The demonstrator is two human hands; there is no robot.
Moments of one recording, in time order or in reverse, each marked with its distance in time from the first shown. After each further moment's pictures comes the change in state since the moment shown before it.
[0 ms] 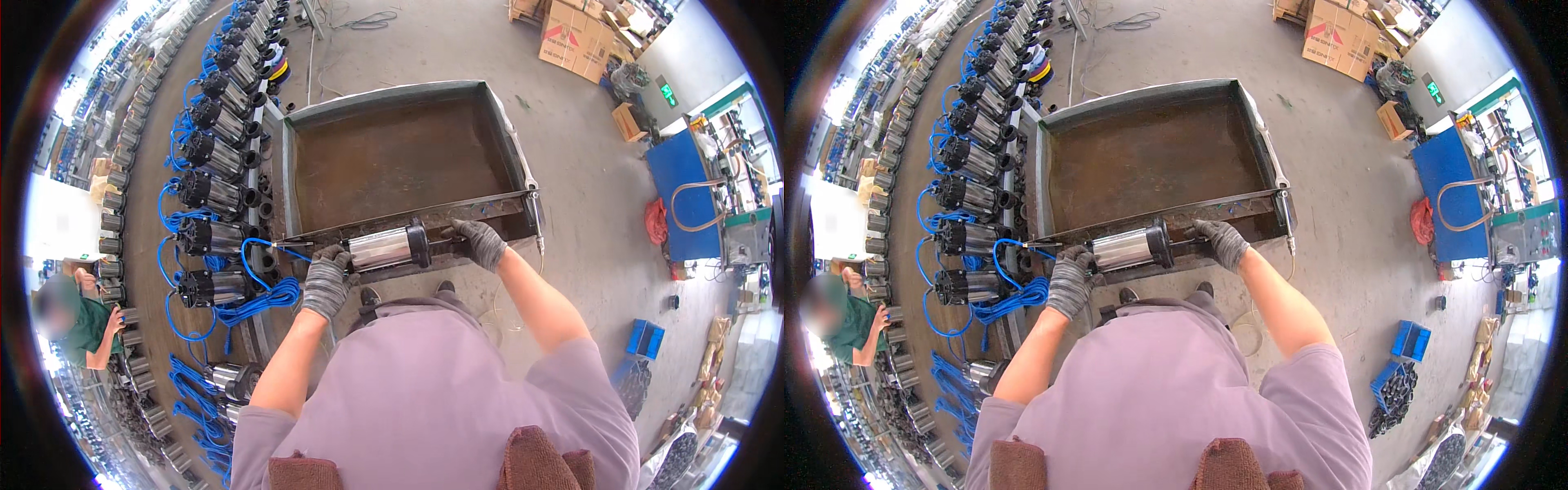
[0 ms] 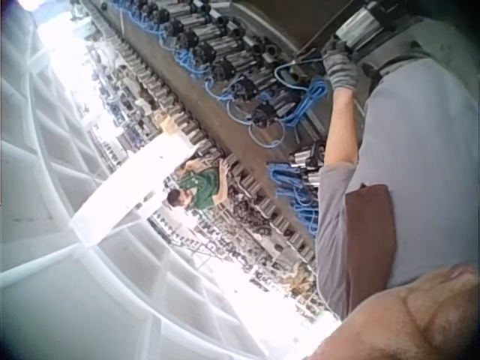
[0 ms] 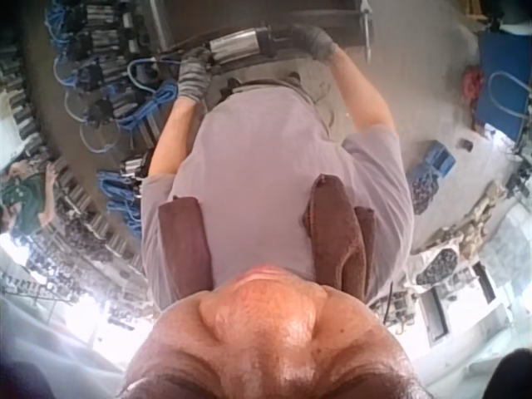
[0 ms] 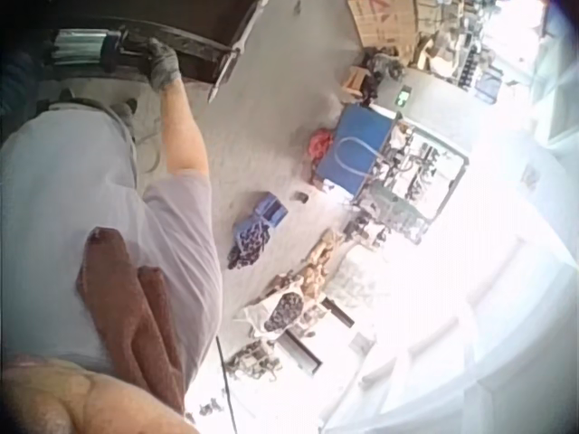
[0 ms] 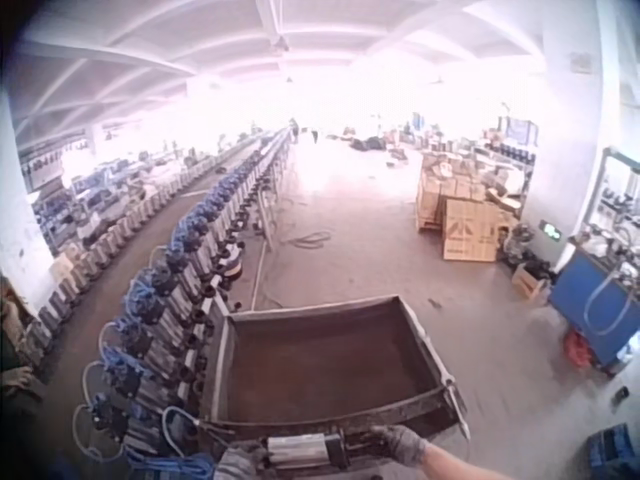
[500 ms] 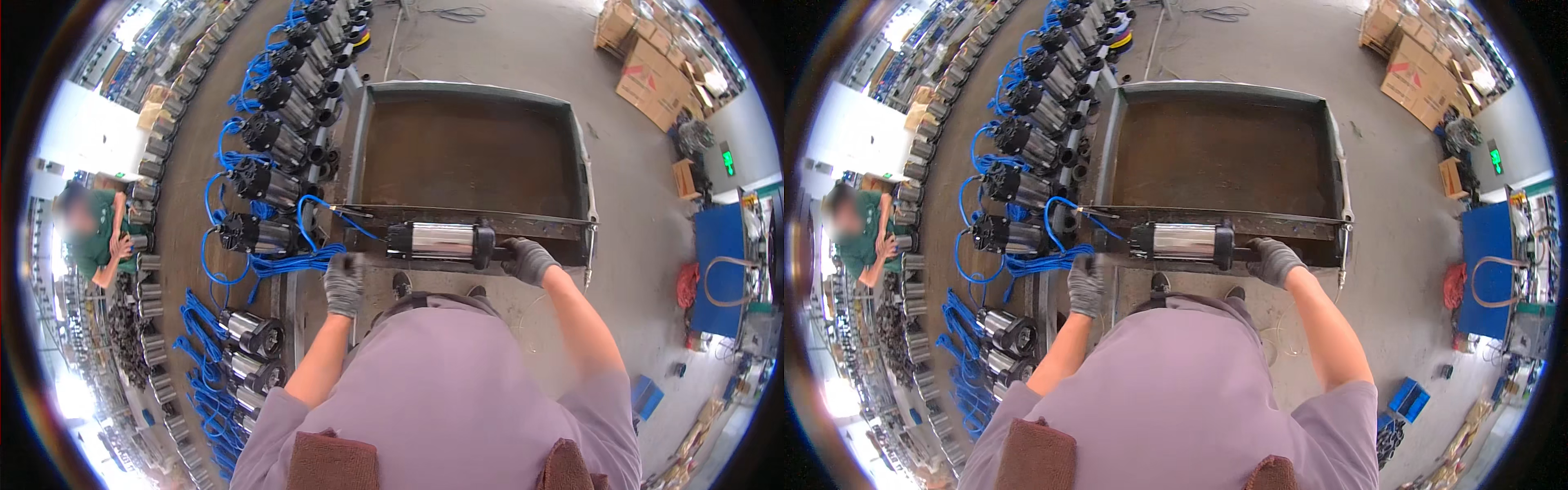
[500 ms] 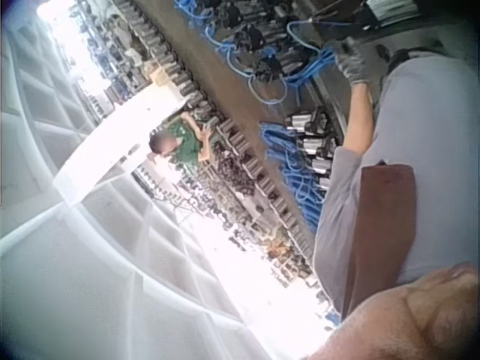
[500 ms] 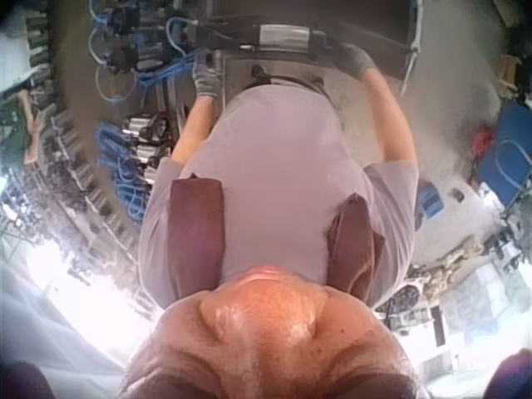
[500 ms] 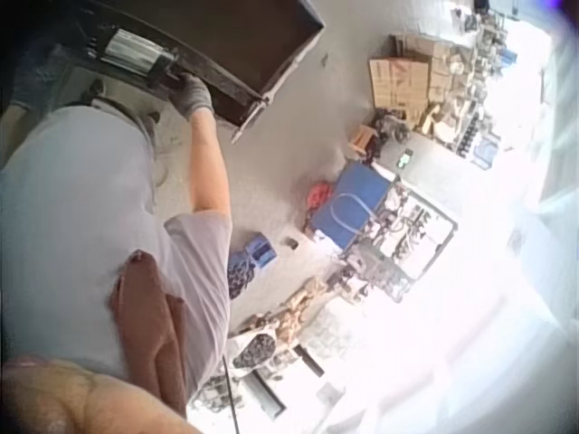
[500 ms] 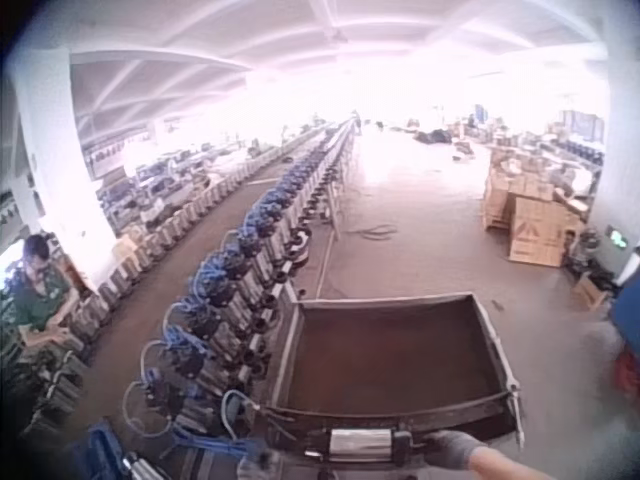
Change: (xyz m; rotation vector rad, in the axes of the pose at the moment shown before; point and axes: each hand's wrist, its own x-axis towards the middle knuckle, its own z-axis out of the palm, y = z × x) left_hand -0.093 -0.047 0.032 -0.507 0.473 -0.728; right_hand -0.012 -0.017 0.042 -1.620 -0.036 -0.271
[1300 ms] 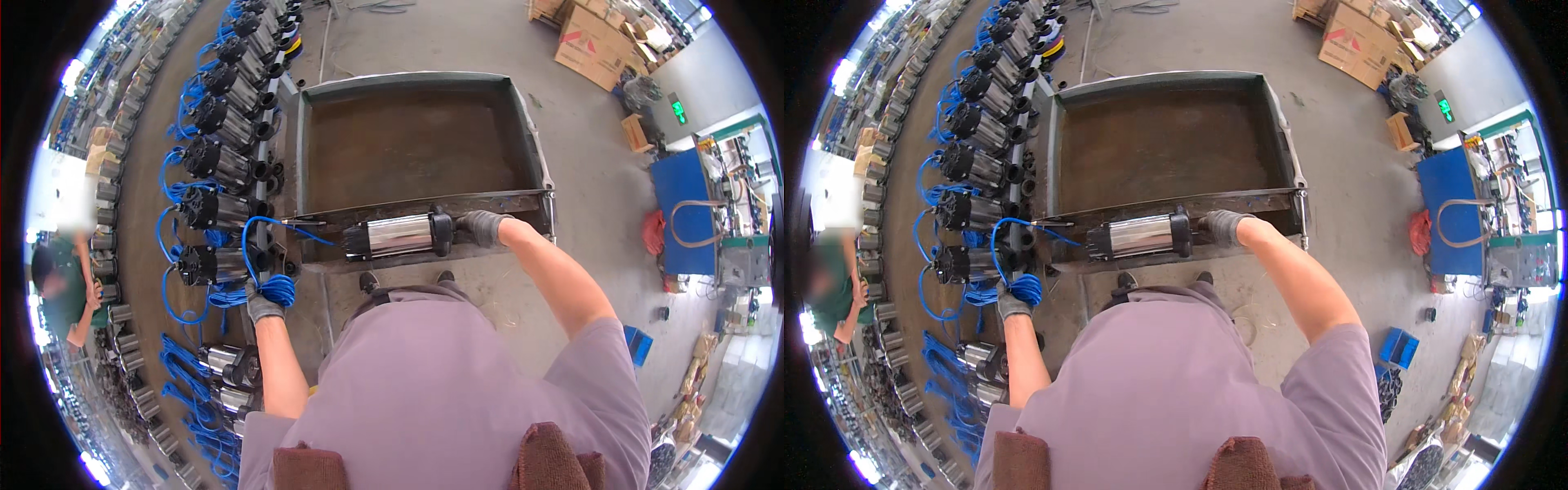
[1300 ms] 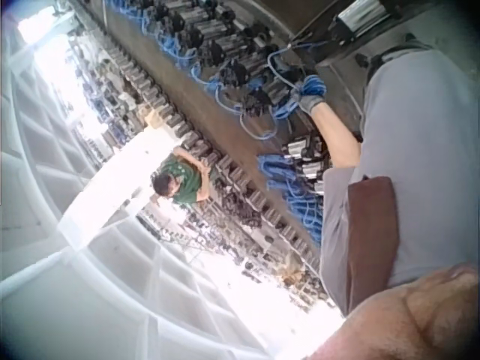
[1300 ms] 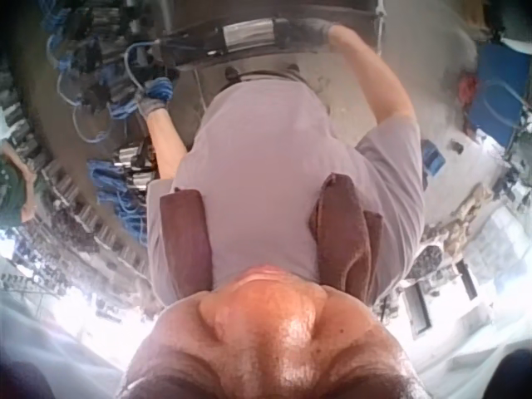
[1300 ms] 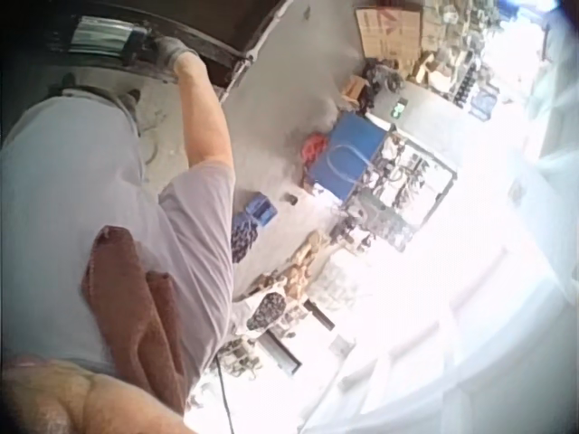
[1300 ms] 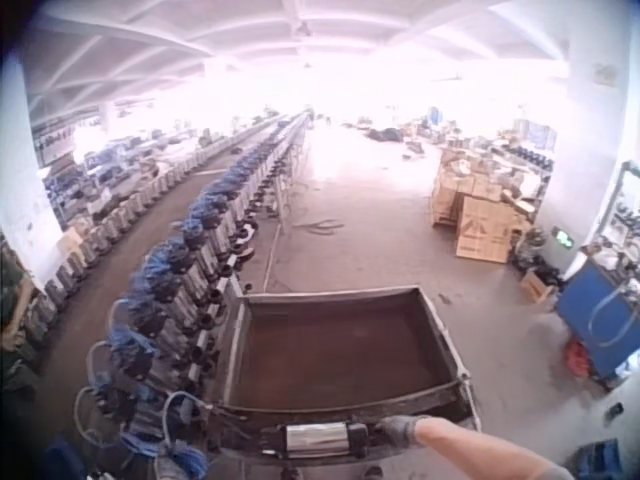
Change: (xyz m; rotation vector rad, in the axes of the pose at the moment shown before) left_hand 0.066 -0.119 -0.085 -1.739 -0.287 -0.964; right_hand 0.106 0.107 0.067 0.505 -0.299 -0.019
